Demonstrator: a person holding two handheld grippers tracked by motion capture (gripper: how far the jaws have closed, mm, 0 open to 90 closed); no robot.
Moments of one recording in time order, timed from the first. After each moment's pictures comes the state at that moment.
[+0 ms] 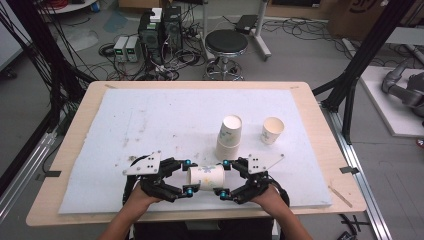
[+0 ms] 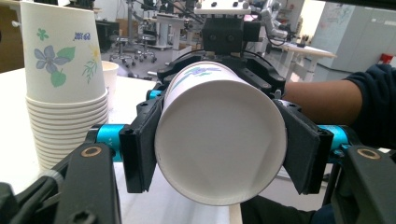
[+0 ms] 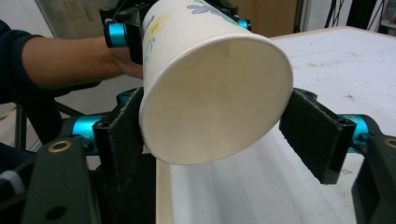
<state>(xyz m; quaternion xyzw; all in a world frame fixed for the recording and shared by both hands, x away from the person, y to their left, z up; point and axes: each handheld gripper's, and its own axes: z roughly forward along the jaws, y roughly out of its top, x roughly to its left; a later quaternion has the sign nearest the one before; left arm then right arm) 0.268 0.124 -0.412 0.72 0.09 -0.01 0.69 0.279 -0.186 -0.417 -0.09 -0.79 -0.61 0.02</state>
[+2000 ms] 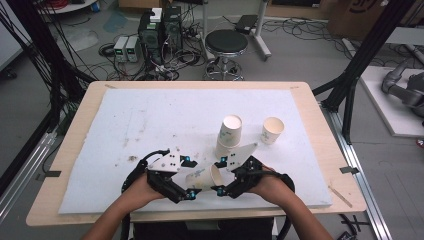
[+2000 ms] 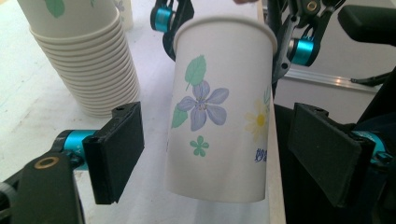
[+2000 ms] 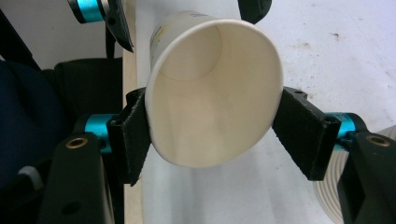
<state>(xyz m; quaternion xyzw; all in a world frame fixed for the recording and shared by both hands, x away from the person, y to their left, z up) 0.276 0.103 -0.389 0.86 0.09 0.05 0.50 0.286 -0.156 -0.371 -0.05 -0.92 -0.38 -0.06</state>
